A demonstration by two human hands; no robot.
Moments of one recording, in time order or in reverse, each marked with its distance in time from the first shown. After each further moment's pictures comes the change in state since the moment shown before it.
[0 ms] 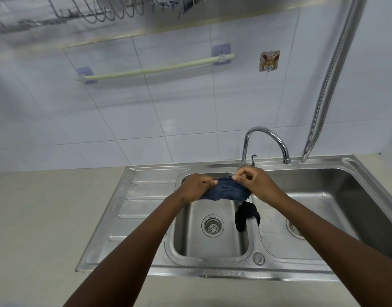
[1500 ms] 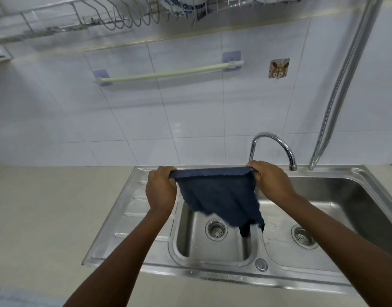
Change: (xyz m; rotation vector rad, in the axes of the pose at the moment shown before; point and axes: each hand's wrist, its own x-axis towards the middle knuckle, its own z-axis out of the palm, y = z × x) left_hand -0.062 -0.020 -0.034 0.264 0.913 -0.251; right_hand 0.005 -0.007 -0.021 -0.535 0.149 -0.207
